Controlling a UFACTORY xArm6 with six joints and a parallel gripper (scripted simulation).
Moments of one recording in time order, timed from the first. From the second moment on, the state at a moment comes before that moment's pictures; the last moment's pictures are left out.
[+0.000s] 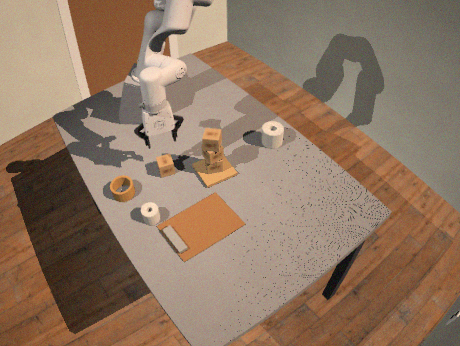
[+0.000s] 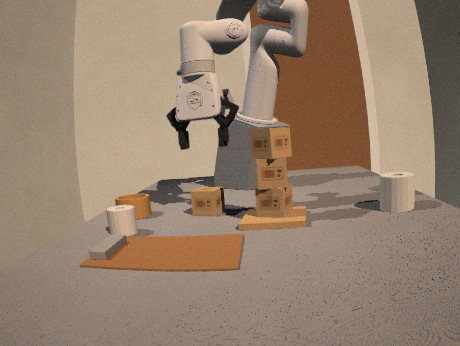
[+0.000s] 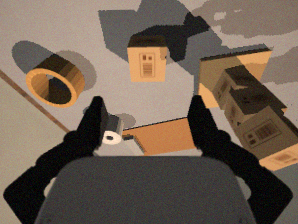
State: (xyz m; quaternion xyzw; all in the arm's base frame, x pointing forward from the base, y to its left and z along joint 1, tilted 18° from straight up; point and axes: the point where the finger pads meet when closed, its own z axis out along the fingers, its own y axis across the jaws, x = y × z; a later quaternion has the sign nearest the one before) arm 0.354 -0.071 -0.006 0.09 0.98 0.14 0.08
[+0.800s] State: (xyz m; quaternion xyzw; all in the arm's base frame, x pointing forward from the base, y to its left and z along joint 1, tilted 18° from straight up) arm 0.360 -0.062 -0.040 0.09 0.98 0.14 0.08
